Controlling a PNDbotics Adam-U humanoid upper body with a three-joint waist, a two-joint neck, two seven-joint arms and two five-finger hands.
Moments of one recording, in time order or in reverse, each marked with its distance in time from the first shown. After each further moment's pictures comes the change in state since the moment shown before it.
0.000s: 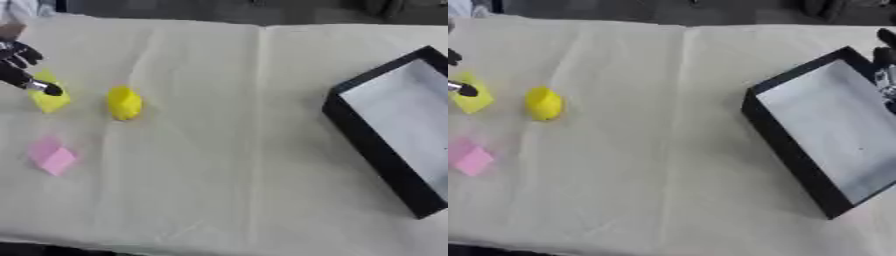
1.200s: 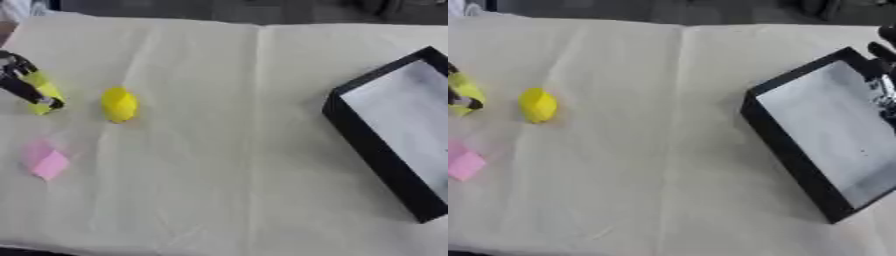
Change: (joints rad) left arm 0.018 -0.029 0.044 0.024 -0.088 0.210 0.183; right arm -0.009 0.019 0.016 0.000 0.016 0.034 0.002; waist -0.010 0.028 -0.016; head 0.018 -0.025
